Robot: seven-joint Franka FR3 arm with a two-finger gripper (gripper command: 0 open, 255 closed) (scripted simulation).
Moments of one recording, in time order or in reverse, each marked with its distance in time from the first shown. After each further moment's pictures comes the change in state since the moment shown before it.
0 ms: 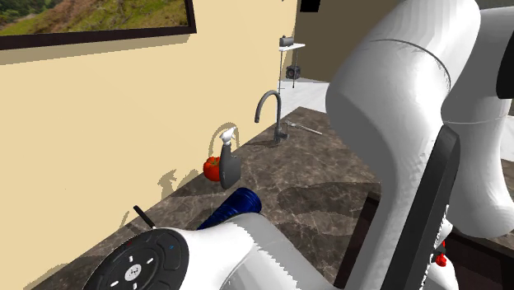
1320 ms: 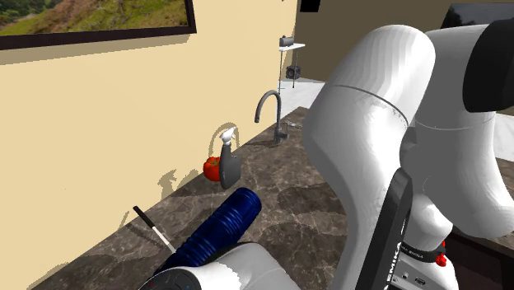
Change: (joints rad) arm 0.042 0.106 -0.053 -0.037 -0.082 0.128 0.041
